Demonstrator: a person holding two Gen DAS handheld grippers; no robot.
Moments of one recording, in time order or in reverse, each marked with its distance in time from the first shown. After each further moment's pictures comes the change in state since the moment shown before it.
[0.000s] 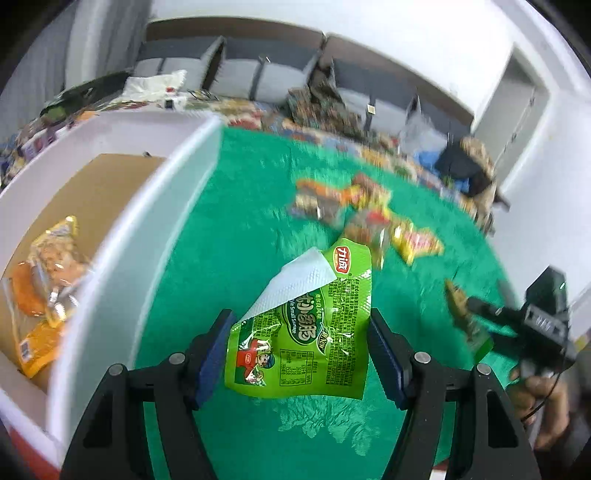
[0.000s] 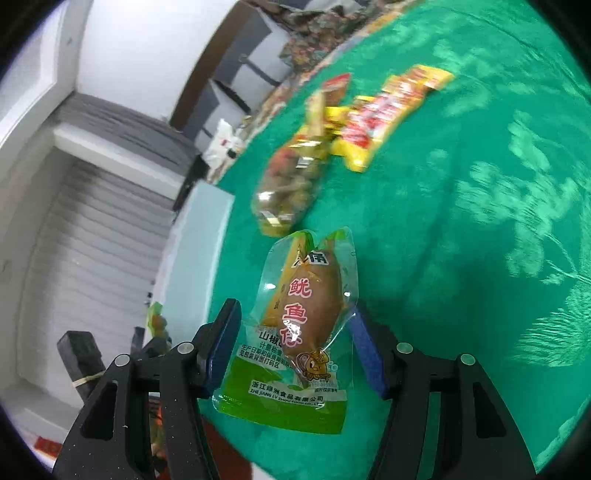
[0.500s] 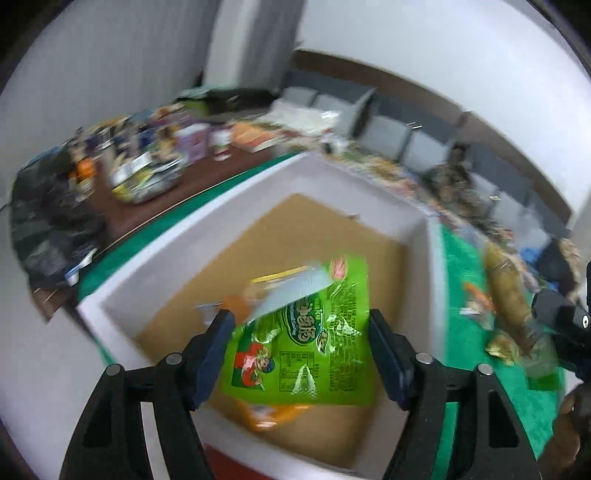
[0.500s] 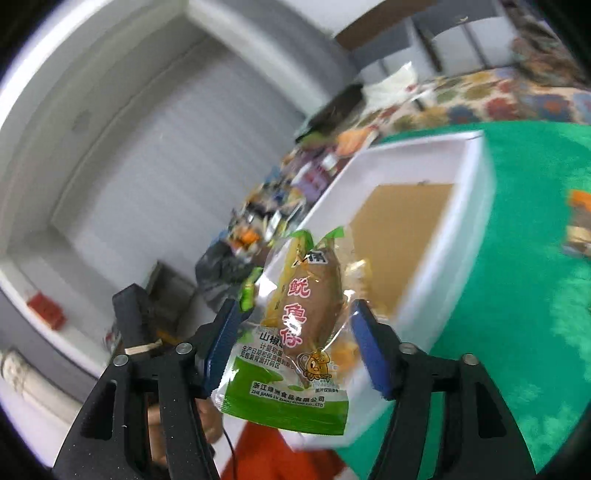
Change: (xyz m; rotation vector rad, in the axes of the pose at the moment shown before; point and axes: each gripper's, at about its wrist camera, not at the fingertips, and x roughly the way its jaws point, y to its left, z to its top) left arm -0.105 0.219 0.029 -0.284 -0.149 0.386; right arm 0.201 0.334 -0.042 -0.482 0.282 0.268
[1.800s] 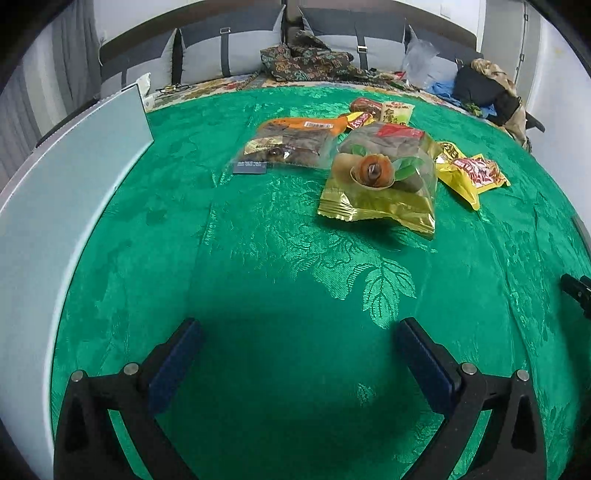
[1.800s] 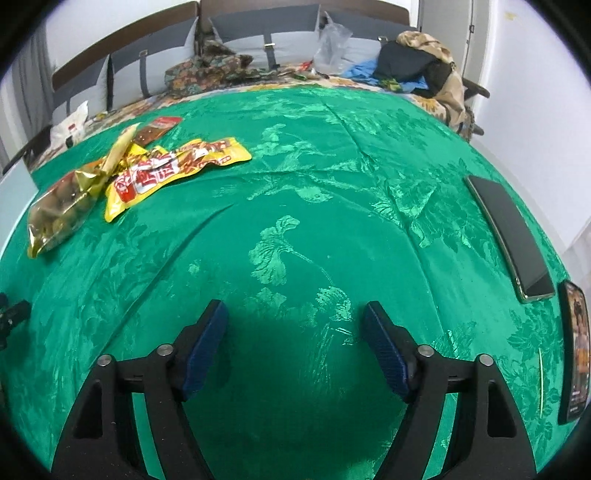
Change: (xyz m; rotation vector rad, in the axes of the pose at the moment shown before) left arm 0.150 -0.343 -0.174 0.560 0.202 -0.178; right arm -0.307 -0.295 -0.183 0.280 -0.207 -1.199
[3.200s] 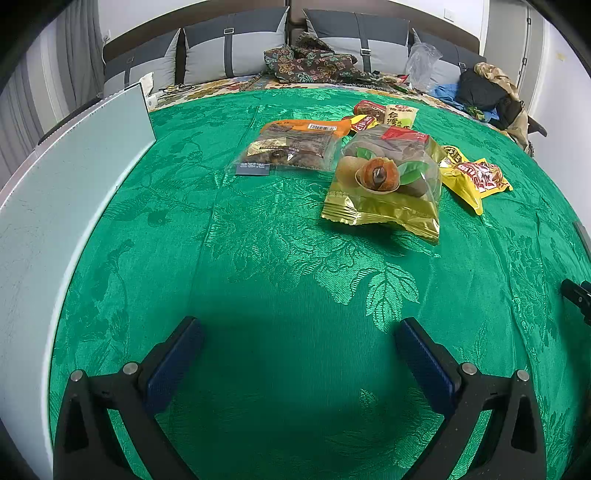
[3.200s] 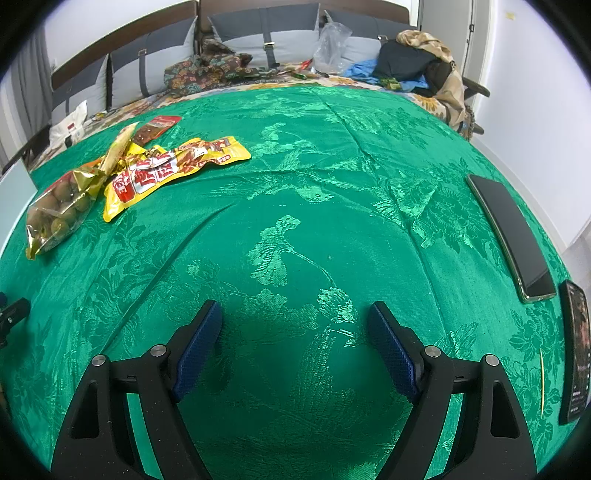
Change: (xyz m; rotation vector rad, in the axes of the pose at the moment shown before) left arm 0.002 0.001 0.004 -0.008 -0.001 0.000; right arm -0.001 -0.001 -0.001 -0.002 0.001 -0.003
